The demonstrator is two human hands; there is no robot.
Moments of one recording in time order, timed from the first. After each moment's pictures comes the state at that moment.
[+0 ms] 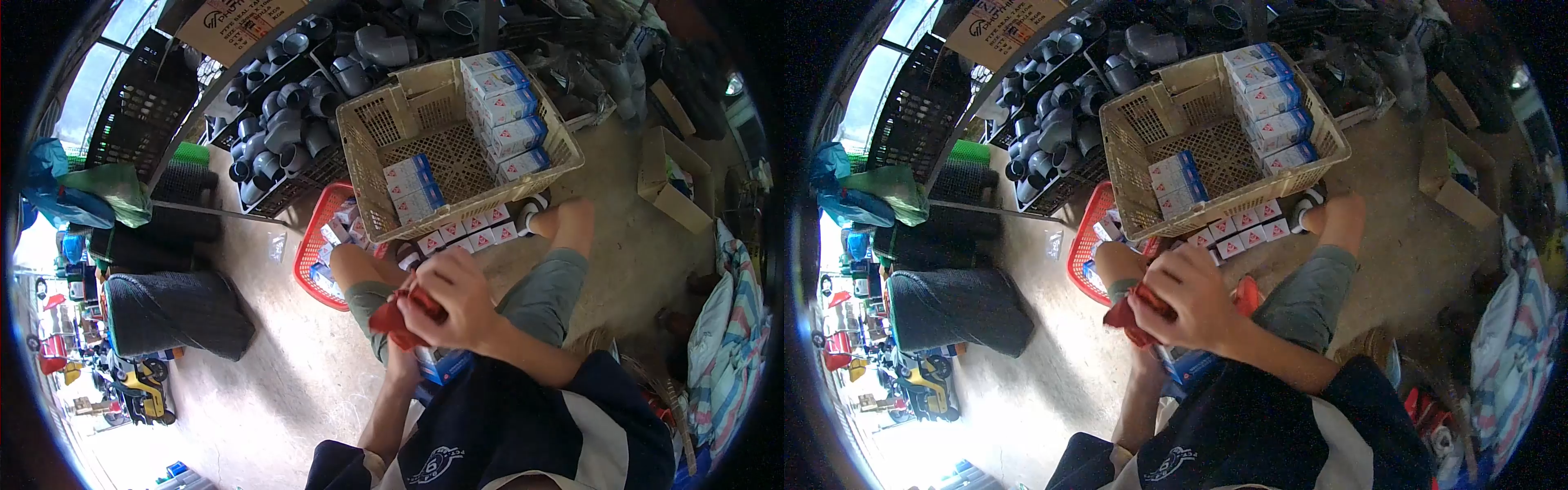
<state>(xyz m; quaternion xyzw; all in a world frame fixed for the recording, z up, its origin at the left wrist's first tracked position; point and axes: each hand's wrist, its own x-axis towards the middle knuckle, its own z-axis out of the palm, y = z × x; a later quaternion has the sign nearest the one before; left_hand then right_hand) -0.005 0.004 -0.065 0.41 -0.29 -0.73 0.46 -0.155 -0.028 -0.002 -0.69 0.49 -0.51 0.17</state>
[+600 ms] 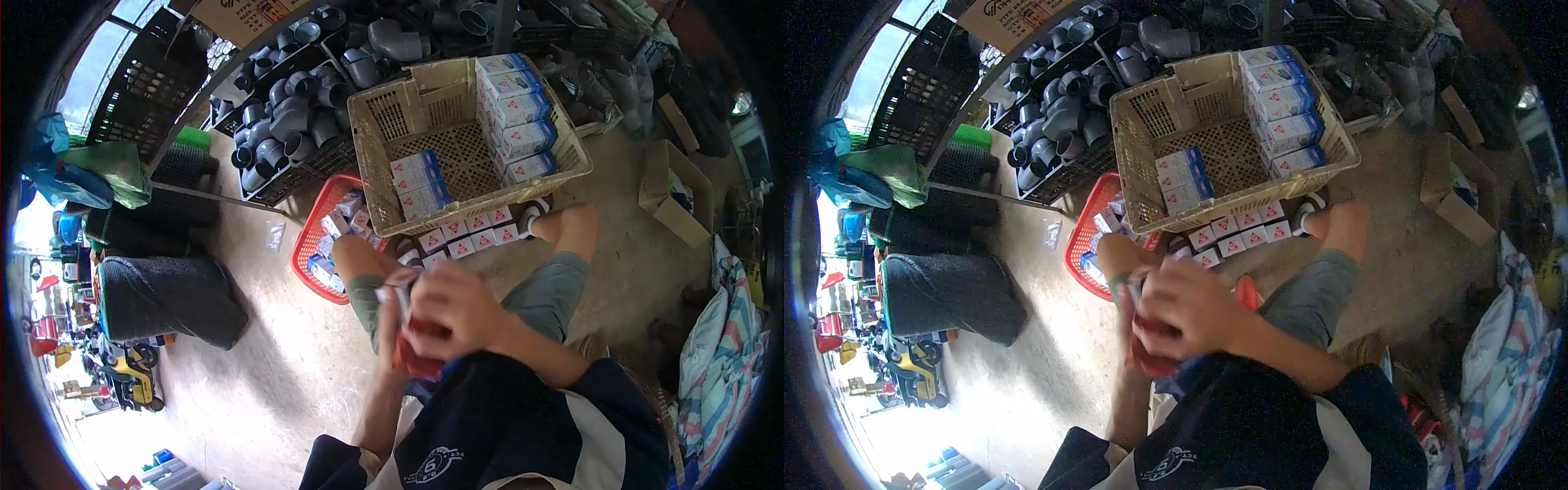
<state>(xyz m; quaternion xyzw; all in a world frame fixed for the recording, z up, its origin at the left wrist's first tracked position) -0.007 -0.010 -0.007 0.36 -0.20 -0.79 0.46 -0.158 -0.032 -0.003 -0.77 0.36 -0.47 0.23</state>
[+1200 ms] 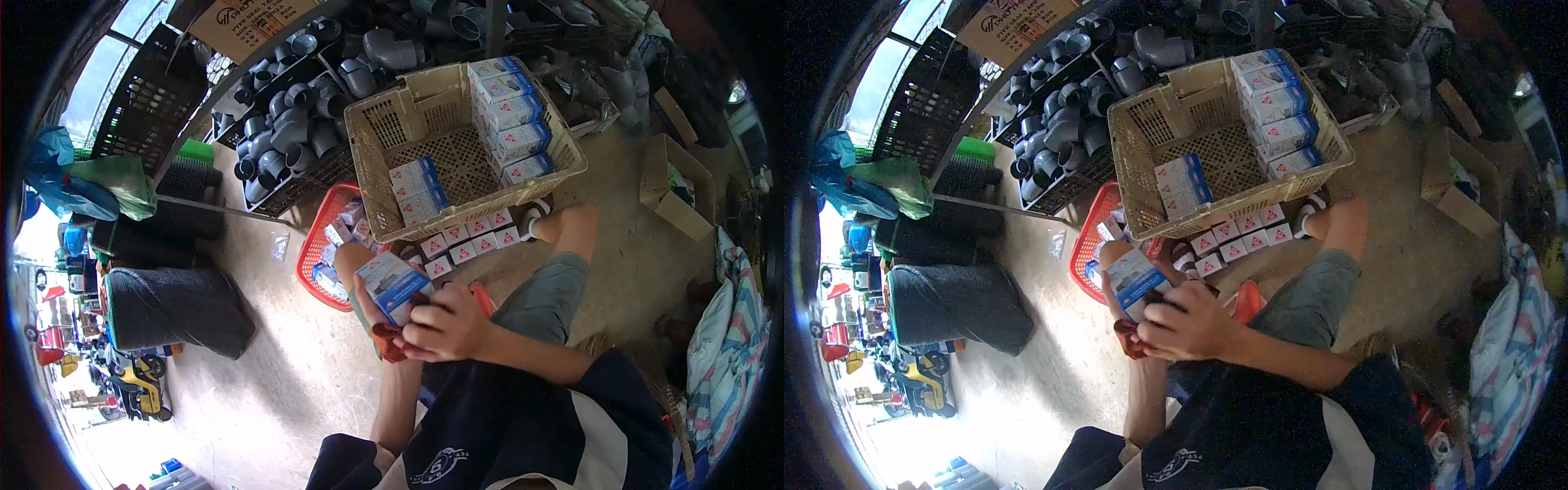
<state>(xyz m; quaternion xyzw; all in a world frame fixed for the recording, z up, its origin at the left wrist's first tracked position) -0.002 -0.036 -0.078 0.23 -0.01 -0.78 0.58 -0.142 -0.009 -0.034 -0.77 0.40 -0.50 0.00</state>
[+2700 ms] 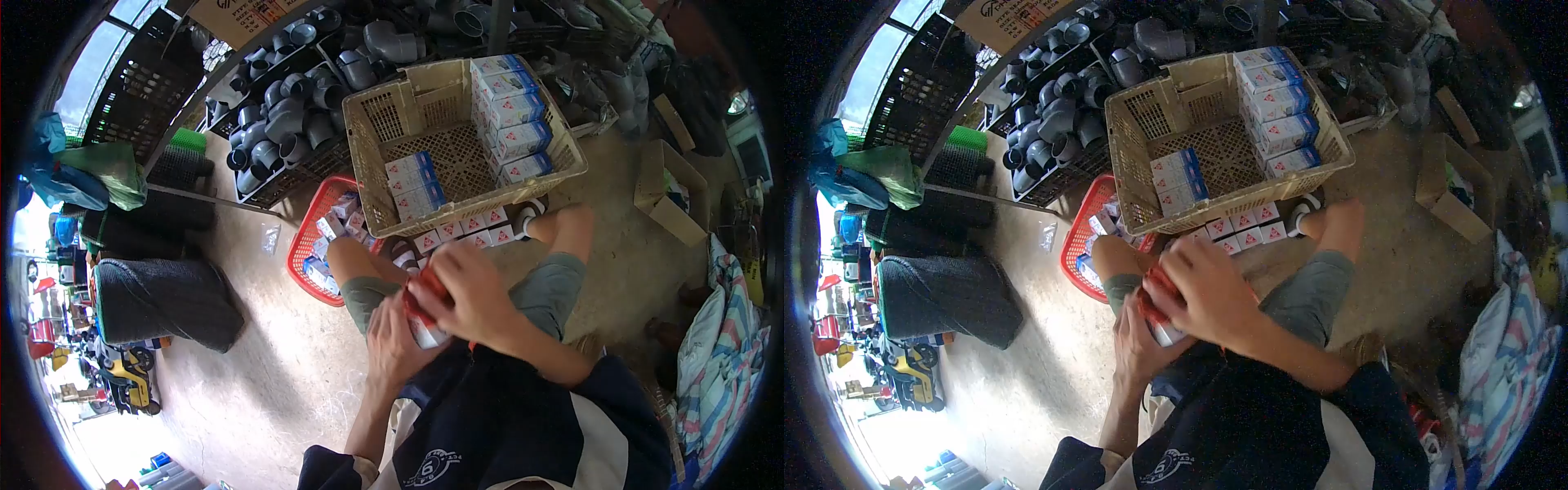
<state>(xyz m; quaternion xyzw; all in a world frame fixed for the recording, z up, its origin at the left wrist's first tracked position) 0.007 -0.004 -0.022 0.49 -0.81 -0.19 0.27 -0.169 -0.033 0.004 -0.72 0.53 -0.39 0.21</state>
